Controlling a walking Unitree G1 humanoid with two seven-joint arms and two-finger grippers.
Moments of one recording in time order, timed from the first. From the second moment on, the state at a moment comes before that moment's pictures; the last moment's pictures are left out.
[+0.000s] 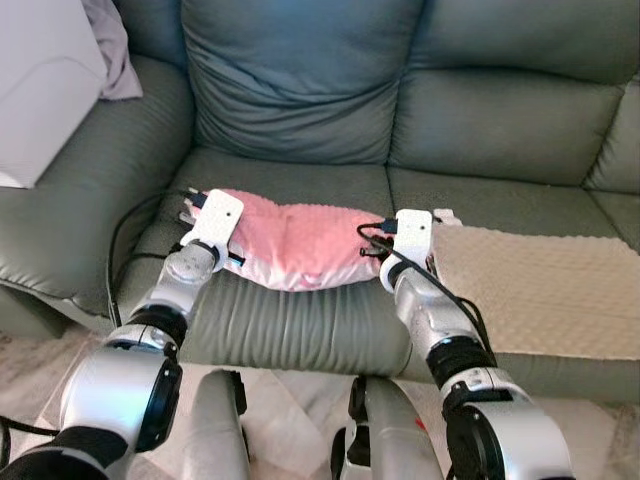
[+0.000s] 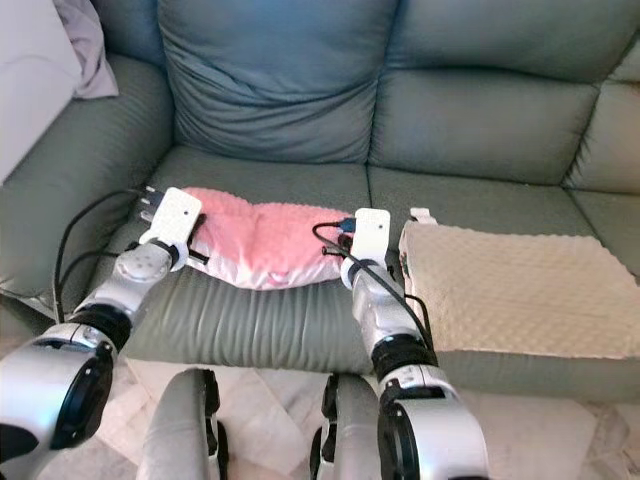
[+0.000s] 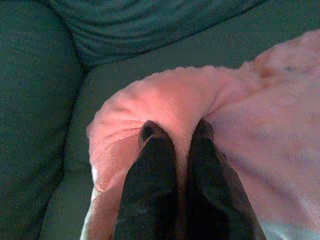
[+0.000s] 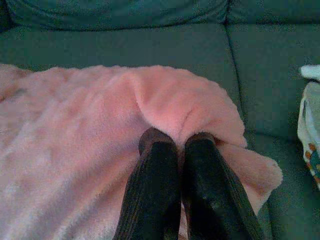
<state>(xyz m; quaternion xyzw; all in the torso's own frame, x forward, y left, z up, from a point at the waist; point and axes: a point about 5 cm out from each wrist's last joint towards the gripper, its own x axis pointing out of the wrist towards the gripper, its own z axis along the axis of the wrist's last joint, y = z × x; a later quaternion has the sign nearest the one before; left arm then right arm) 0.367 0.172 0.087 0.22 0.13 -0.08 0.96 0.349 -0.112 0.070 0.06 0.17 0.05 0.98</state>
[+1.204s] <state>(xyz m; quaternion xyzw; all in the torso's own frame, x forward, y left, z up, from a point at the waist) 0.361 0.198 0.080 0.30 0.16 -0.05 0.94 0.353 -0.106 0.074 0.08 0.17 0.02 0.98</state>
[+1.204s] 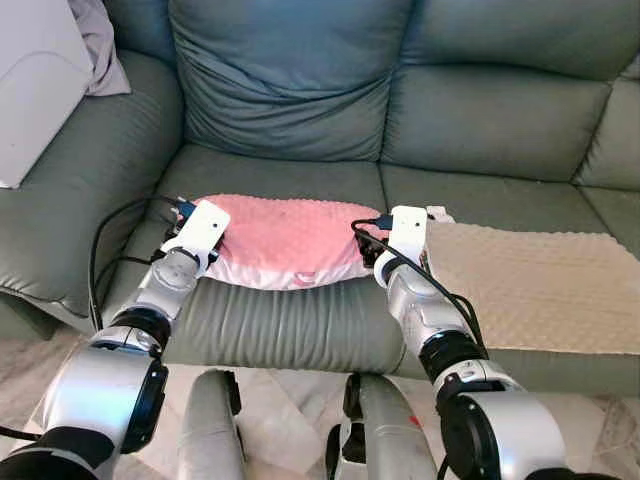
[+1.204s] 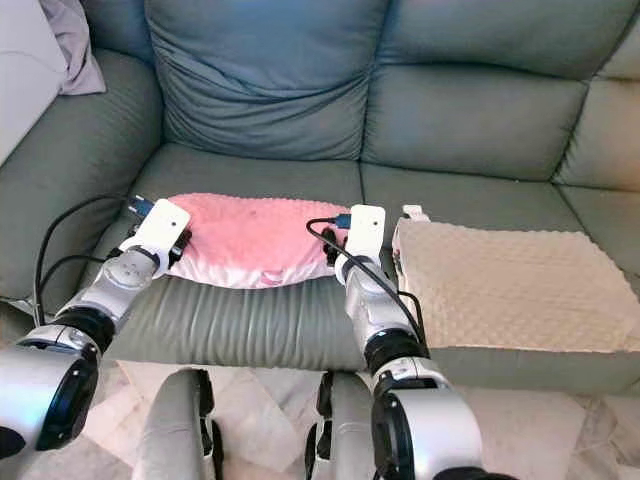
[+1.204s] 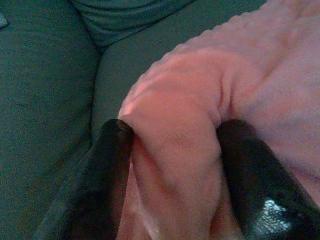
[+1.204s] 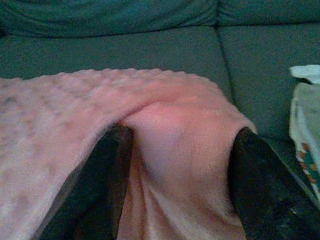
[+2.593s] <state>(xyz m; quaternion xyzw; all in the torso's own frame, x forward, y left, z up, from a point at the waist) 0.334 0.244 0.069 0.30 0.15 -0.02 0.94 0.303 -0.126 0.085 0.11 0.16 0.09 0.98</state>
